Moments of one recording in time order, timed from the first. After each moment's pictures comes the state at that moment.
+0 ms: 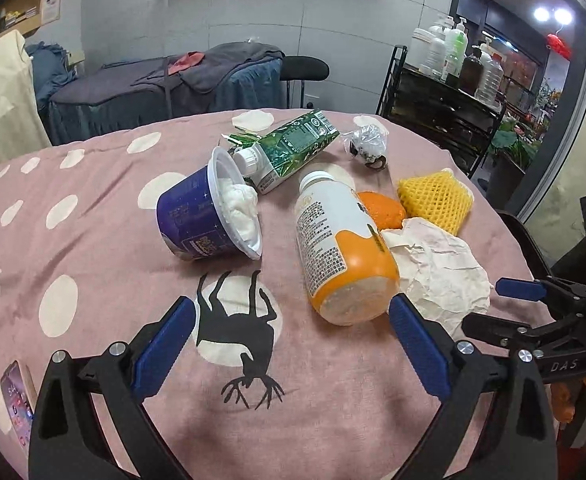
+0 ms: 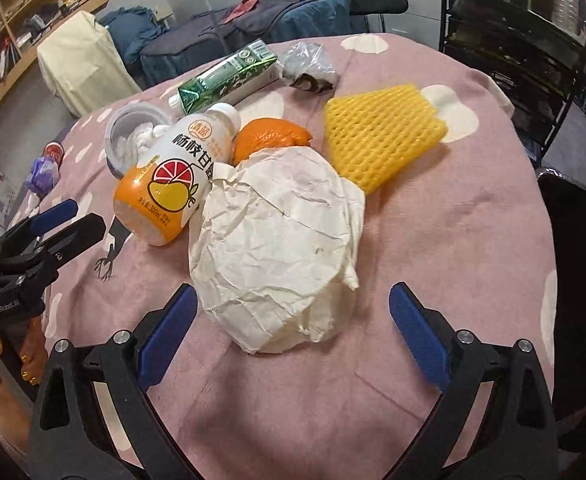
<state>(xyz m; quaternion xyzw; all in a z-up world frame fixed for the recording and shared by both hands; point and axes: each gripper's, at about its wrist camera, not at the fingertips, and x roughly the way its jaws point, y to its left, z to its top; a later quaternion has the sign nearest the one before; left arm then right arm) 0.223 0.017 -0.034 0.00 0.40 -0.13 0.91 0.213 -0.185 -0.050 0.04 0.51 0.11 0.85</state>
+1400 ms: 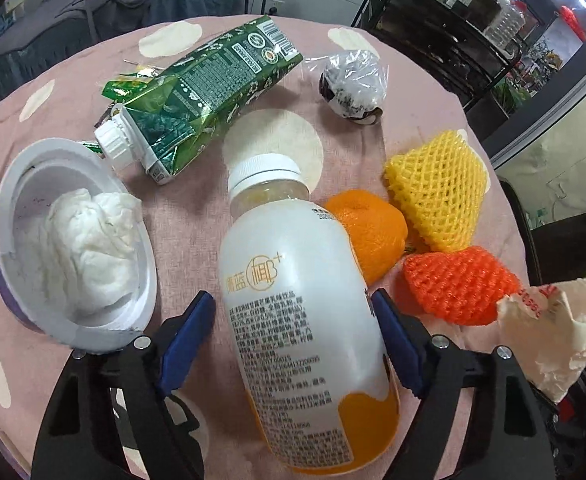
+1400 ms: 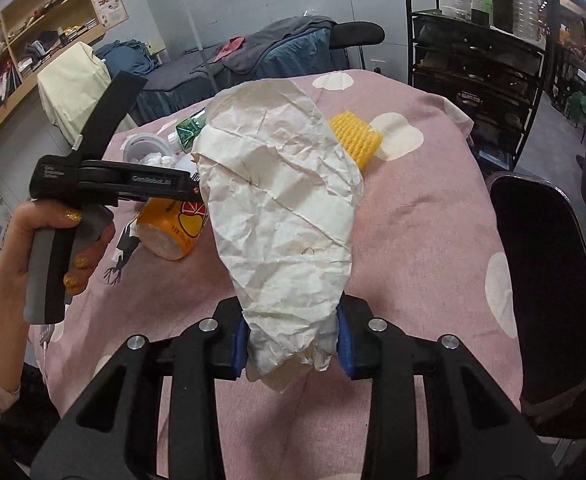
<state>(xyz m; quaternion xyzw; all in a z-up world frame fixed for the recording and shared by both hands) 0.338 -0.037 -0.072 -0.01 0.57 -0.20 0.80 0.165 -0.211 -0.019 0.07 0.44 0.08 0.89</state>
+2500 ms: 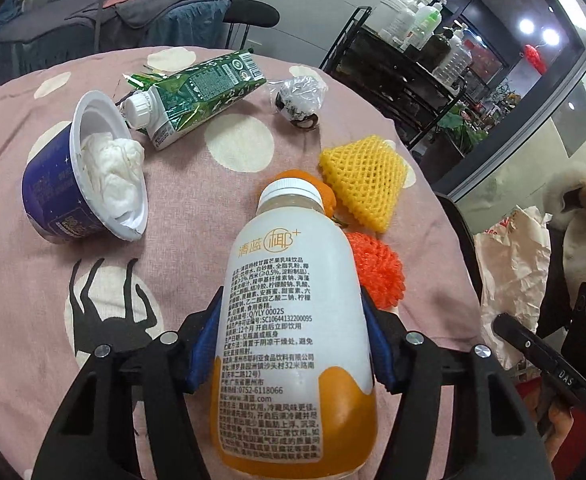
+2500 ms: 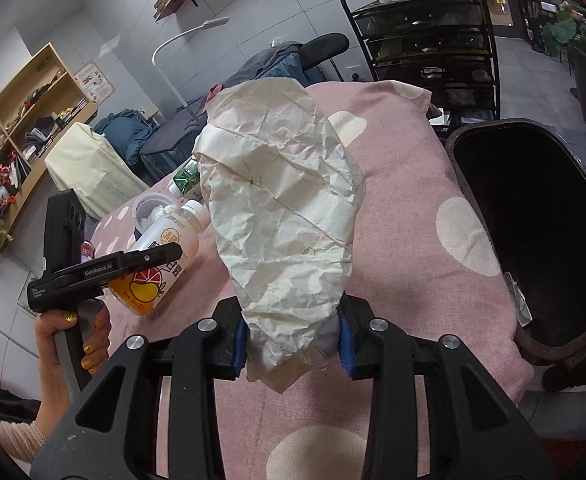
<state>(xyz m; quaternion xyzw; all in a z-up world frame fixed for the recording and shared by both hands) 0.260 -0.014 -0.049 -0.09 0.49 -0.26 0.83 0.123 -0.276 -0.024 0.22 0.39 0.08 0.89</state>
